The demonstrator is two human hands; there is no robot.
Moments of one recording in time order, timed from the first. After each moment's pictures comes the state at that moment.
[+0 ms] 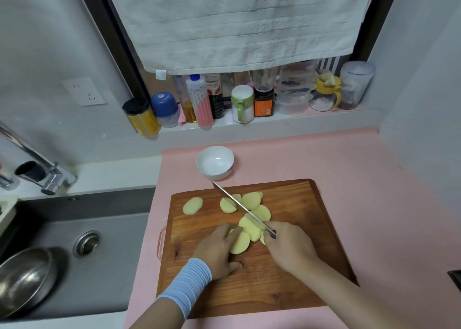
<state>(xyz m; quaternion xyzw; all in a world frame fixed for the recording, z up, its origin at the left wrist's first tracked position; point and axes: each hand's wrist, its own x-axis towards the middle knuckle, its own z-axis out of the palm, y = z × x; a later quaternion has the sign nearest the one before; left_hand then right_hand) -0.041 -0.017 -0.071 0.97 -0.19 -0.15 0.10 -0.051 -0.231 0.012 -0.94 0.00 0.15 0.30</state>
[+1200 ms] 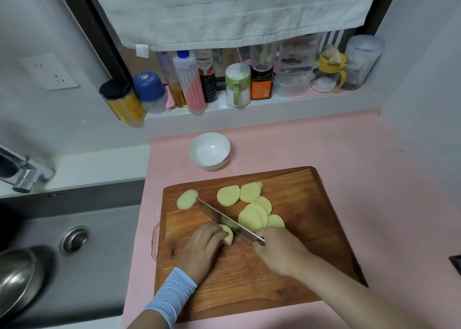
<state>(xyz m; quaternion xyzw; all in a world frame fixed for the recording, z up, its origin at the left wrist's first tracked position) -0.048 0.025 -0.121 0.92 -0.28 0.18 0.21 -0.040 -0.210 -0.014 -0.92 -0.02 0.29 0.27</state>
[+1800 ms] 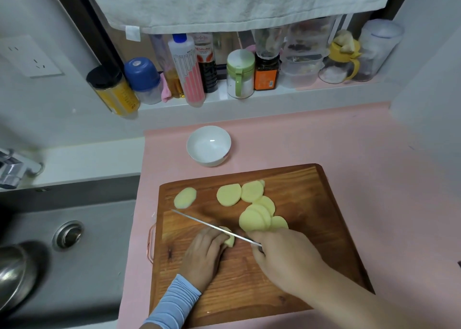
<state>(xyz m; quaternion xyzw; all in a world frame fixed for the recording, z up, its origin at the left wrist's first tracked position) -0.049 0.015 -0.133 0.91 -0.25 0.21 0.25 -0.041 -0.202 0.033 -0.95 -0.16 0.19 0.18</state>
